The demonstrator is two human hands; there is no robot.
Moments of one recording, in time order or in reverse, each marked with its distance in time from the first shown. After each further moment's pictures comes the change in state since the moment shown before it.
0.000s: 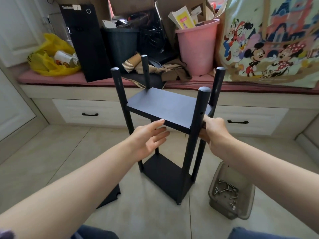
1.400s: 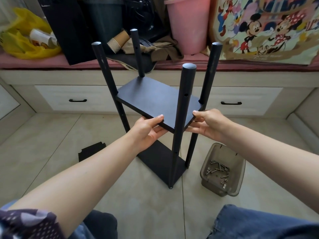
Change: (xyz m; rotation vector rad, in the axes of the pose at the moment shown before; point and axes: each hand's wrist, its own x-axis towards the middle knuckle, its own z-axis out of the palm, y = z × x) left_hand 0.027 -0.045 0.020 -0.109 -0.066 -0.015; right_hand 0.023 0.029 -0.040 0.155 -0.287 0.170
